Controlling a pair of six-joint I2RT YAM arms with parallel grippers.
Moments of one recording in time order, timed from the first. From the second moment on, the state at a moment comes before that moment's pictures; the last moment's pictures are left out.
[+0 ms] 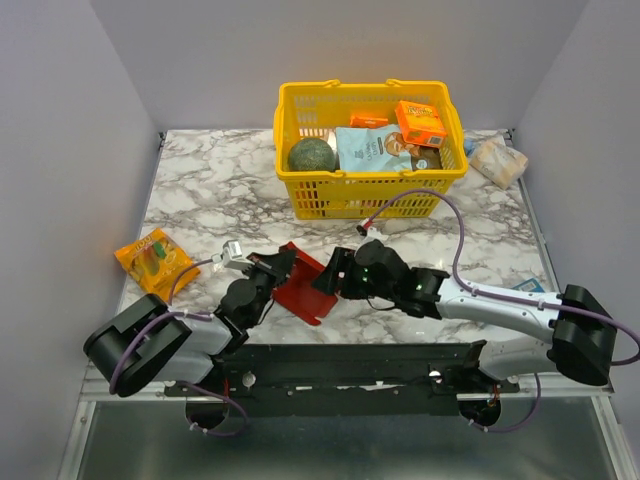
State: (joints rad) left arm -0.74 1.29 0.05 1.22 -0.42 -1.07; right arm 1.07 1.29 0.80 -0.07 0.13 0.96
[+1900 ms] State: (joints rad) left arm -0.93 1.61 0.07 1.44 -0.63 -0.99; right arm 0.89 1.40 0.64 0.18 0.19 1.63
